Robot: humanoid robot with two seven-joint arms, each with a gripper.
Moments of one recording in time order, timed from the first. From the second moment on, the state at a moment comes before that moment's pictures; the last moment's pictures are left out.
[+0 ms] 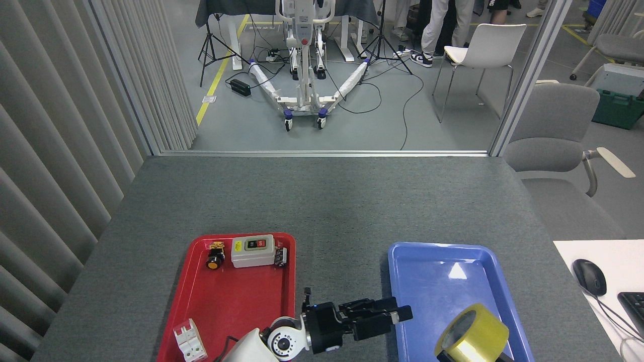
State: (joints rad) left arm -0.42 -0.13 -0.45 -0.94 -0.40 -0.79 -0.58; right arm 0.41 -0.25 -0.12 -1.78 1.19 -0.79 -0.20
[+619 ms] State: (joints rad) left arm -0.39 0.01 0.12 -1.09 -1.04 -0.66 -0.35; right arm 0.22 -0.26 -0.08 -1.77 1.18 -0.51 0.24
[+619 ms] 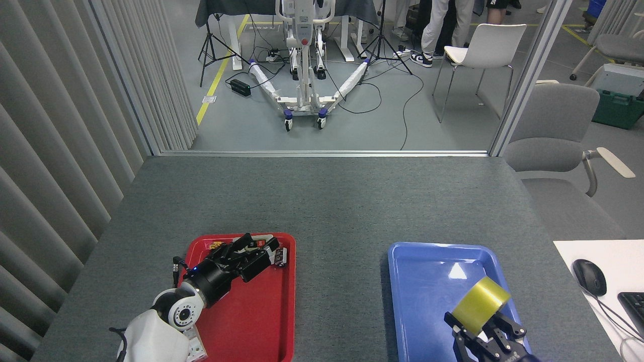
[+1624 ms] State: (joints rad) left arm -0.12 -0.05 -0.04 -1.46 -1.45 -0.11 0.09; right arm -0.22 -0.32 0.16 -1.57 0.96 0.17 1.24
